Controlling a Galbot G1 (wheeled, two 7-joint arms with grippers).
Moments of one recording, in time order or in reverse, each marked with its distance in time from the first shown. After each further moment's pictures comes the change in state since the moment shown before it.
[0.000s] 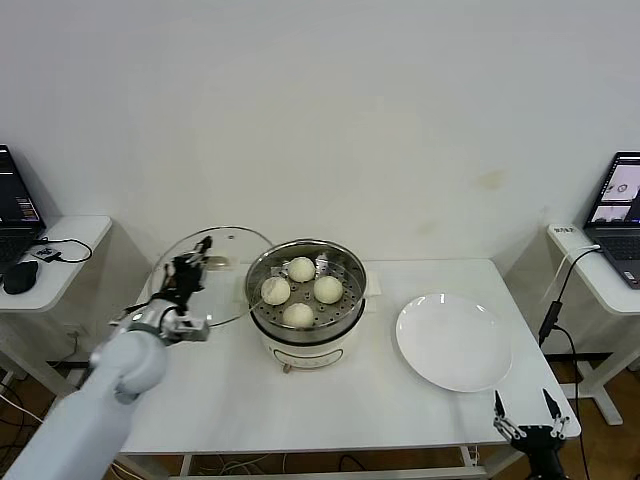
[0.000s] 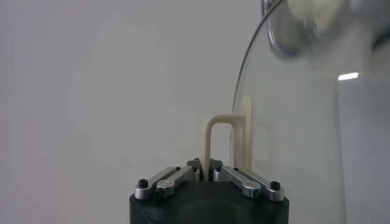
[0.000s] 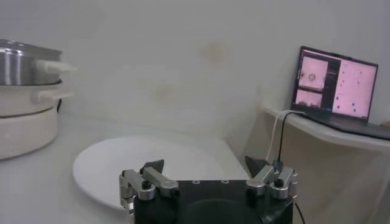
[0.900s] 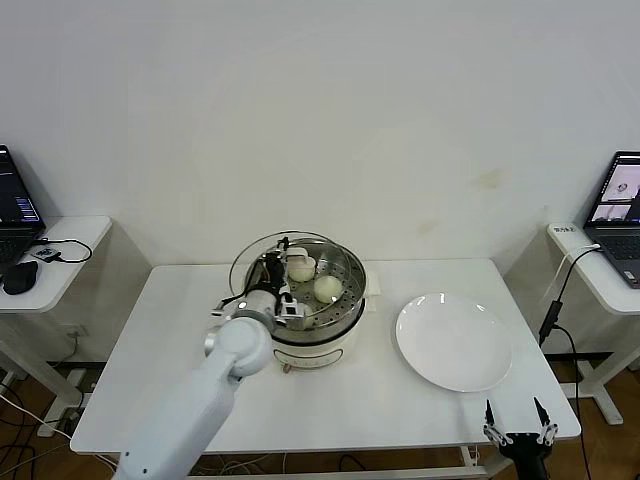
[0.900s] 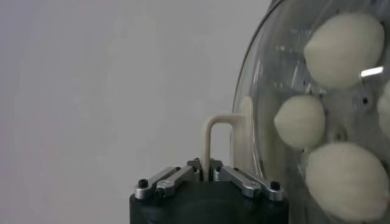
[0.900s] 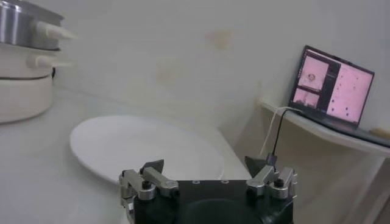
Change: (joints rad) left arm -0.172 -0.311 0.246 0.123 0.276 0.191 0.131; right arm 0.022 0.062 -0.029 -0.044 -0.168 -0.014 0.067
